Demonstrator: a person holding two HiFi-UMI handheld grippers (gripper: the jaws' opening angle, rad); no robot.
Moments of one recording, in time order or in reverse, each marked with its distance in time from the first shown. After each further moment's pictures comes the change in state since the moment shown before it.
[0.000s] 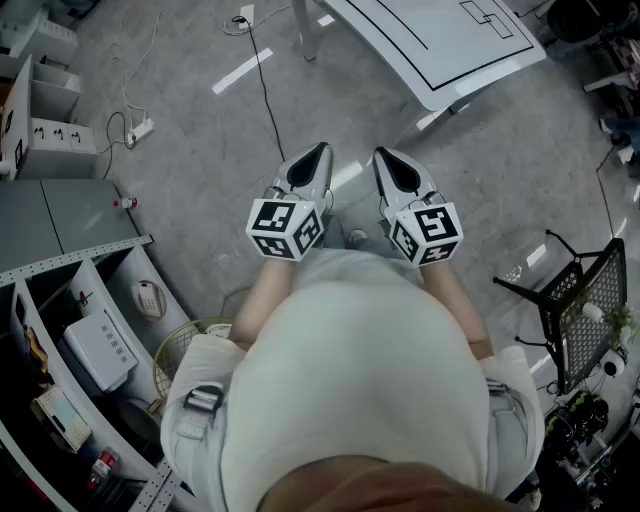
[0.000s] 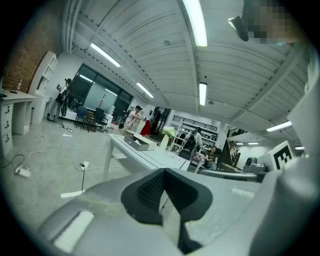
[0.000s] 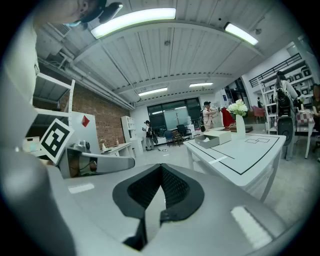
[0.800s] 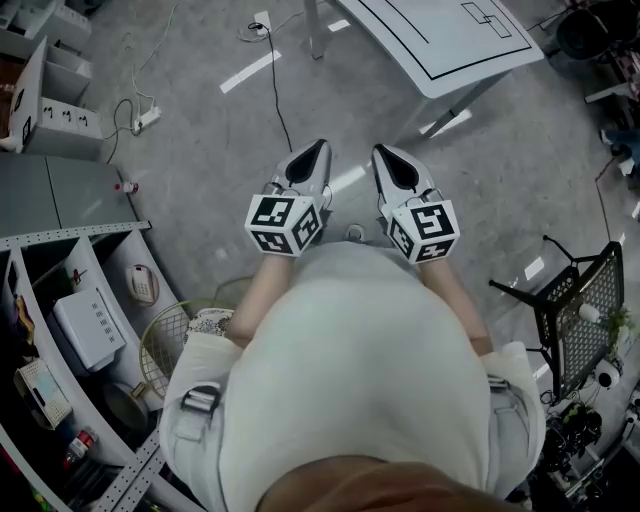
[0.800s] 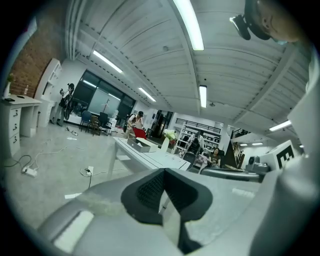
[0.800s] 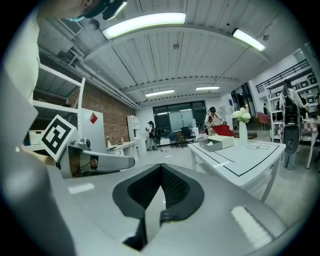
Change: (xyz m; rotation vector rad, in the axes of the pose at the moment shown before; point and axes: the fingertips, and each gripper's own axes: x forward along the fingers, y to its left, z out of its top) left arm -0.049 -0.034 -0.014 -0.004 -0.024 0.038; right arm -0.051 0.032 -0.004 -0.070 0.003 0.024
